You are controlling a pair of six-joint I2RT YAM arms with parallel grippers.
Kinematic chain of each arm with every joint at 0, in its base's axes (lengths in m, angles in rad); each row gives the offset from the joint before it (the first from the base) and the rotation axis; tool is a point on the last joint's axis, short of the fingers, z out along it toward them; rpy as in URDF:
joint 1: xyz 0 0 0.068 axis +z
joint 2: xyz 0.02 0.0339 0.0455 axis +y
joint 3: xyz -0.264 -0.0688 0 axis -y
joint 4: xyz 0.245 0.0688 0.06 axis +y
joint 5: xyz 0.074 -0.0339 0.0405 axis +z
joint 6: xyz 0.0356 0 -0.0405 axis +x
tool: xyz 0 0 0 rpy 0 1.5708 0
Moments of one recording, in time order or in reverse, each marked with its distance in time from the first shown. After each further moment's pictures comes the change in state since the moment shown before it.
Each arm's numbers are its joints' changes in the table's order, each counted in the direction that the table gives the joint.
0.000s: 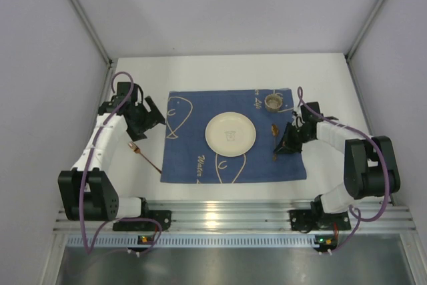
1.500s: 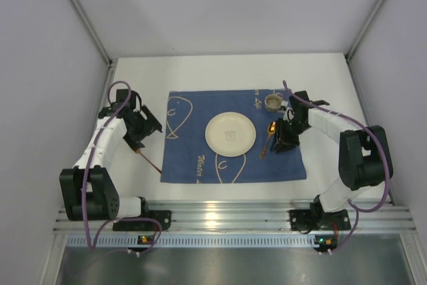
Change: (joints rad) left arm 0.044 0.002 -0.084 -0.002 0.008 -0.053; right arm 0.093 0.100 0.227 0.277 -0.069 -0.145
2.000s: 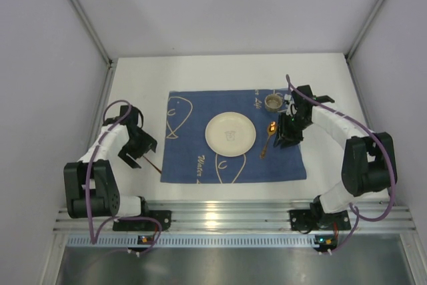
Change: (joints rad) left arm 0.032 0.022 -0.175 0.036 0.169 -0.178; right arm 0.000 -0.061 0.069 0.095 -0.096 -0.012
